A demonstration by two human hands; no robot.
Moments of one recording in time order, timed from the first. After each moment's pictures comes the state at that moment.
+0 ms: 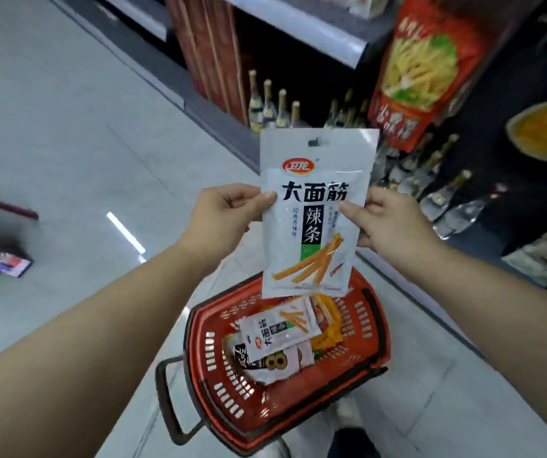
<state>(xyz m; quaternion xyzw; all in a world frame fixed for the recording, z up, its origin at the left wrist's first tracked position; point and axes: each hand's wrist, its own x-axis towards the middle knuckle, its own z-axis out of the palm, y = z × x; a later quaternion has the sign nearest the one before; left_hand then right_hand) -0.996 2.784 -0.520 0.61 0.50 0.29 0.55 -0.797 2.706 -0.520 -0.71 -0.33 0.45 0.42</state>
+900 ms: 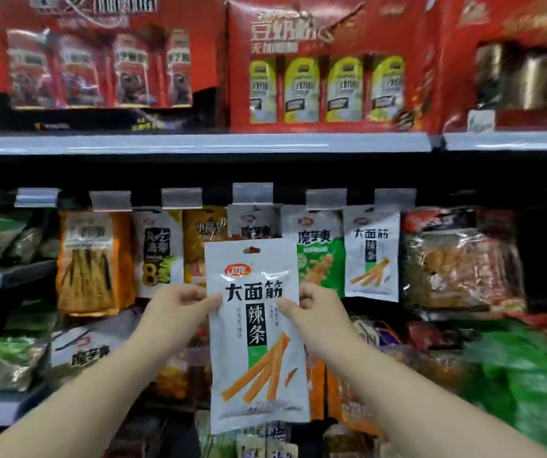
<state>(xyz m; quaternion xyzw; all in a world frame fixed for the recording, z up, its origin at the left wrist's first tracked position) -0.684 2.605 0.039 0.80 0.17 0.33 0.47 -0.577 2.436 0.025 -0.75 -0.30 -0.02 0.59</state>
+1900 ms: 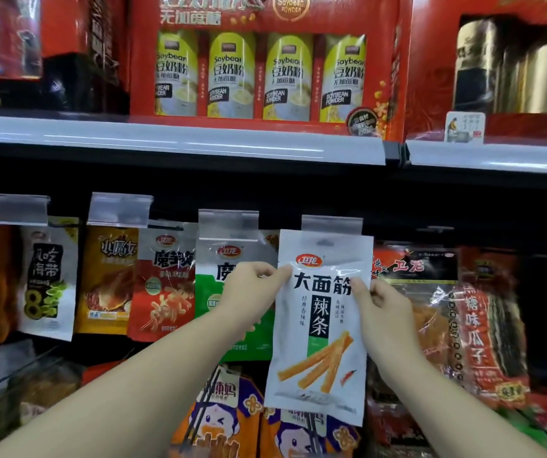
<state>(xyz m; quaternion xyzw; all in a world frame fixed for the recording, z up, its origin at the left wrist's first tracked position) -0.378 2.457 0.098 0.81 0.06 0.34 0.47 -0.322 2.283 0.075 -0.71 -0.23 -0.23 0.62</state>
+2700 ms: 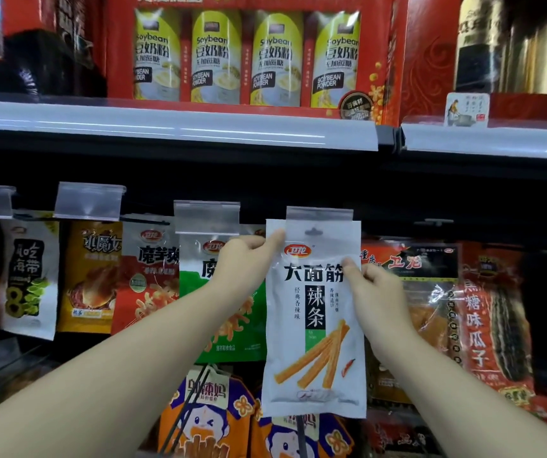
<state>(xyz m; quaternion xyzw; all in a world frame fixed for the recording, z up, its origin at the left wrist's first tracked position) -0.349 2.454 0.119 0.79 0.04 0.40 0.46 -0.286 2.283 0.089 -0.70 -0.24 -0.19 0.64</state>
